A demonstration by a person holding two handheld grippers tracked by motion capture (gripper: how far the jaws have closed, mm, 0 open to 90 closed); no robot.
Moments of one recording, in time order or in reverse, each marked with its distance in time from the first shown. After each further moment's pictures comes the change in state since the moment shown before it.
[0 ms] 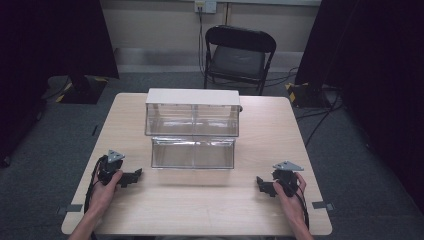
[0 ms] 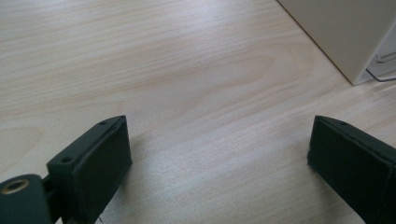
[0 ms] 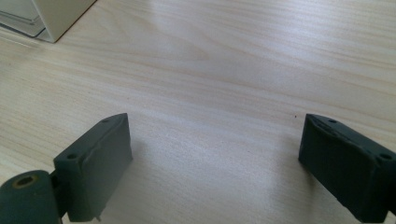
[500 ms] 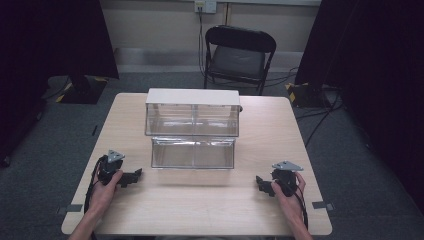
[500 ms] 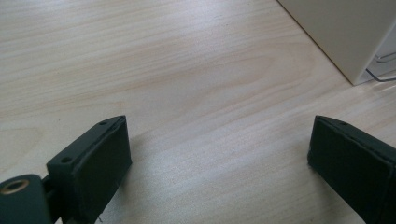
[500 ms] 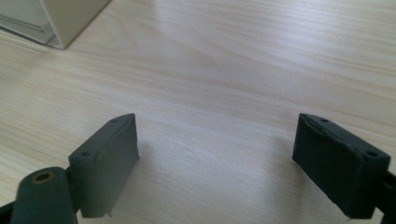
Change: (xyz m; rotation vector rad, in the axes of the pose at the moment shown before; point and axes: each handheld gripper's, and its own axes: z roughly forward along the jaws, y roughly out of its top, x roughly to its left) left arm 0.000 0.000 0.000 0.001 -0.001 0.000; right arm 0.005 0.003 -0.003 -0.014 0.004 0.006
